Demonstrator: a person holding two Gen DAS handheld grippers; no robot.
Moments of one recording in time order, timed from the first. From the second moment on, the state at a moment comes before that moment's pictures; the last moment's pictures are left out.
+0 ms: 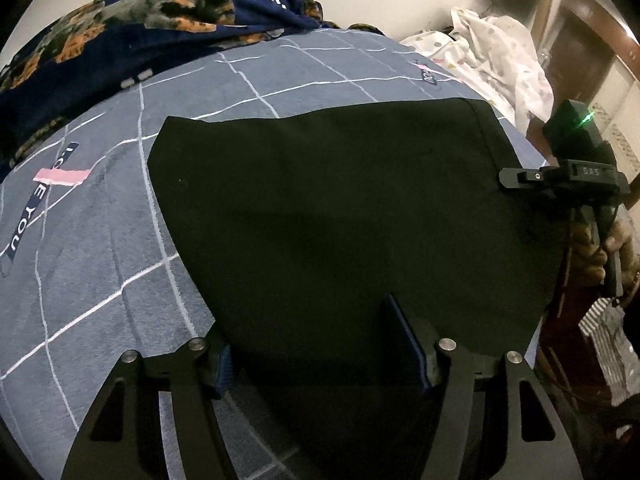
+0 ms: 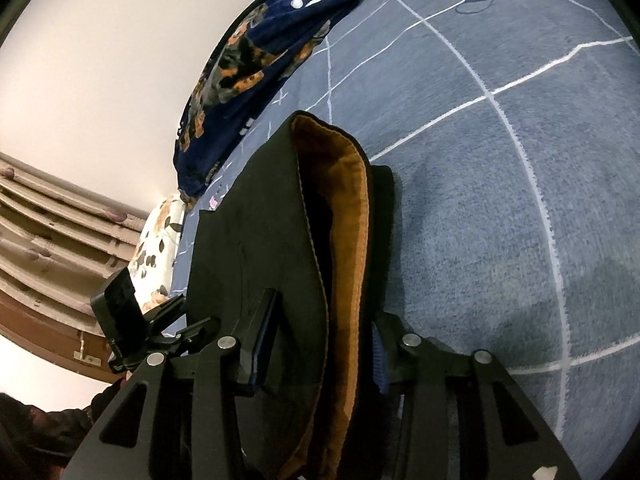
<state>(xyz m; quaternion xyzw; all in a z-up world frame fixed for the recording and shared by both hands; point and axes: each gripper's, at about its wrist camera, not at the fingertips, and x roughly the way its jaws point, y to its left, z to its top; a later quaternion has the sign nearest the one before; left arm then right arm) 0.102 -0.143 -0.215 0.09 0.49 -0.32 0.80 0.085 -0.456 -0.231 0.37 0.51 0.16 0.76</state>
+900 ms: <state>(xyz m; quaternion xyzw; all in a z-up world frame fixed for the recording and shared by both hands) 0.116 -0.094 -0.211 0.03 0.53 -0.35 0.77 0.068 -0.446 -0.233 0.42 0.51 0.16 0.74</state>
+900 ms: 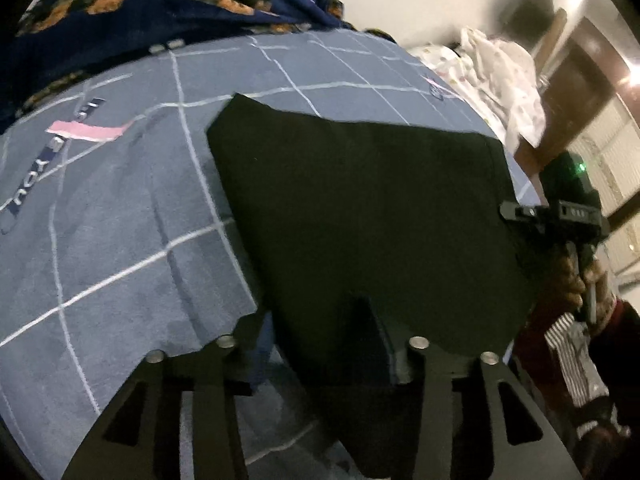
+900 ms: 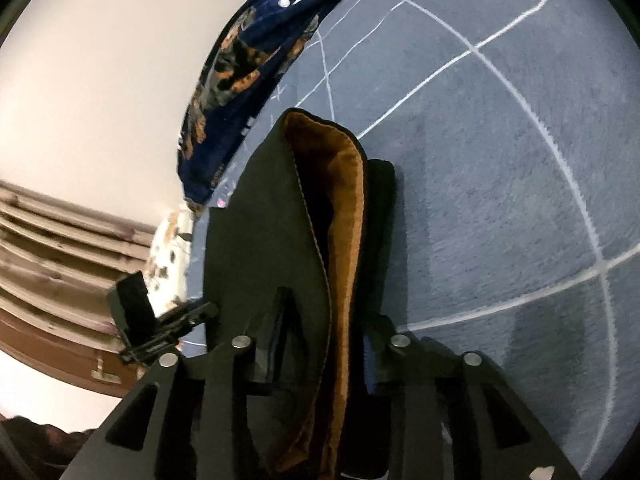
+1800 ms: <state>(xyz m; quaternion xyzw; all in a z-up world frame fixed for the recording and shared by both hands) 0.123 -0.098 -0.197 -0.03 0.50 -0.38 0.77 0.058 -0.426 -0.227 0.46 0.49 0.21 0.71</state>
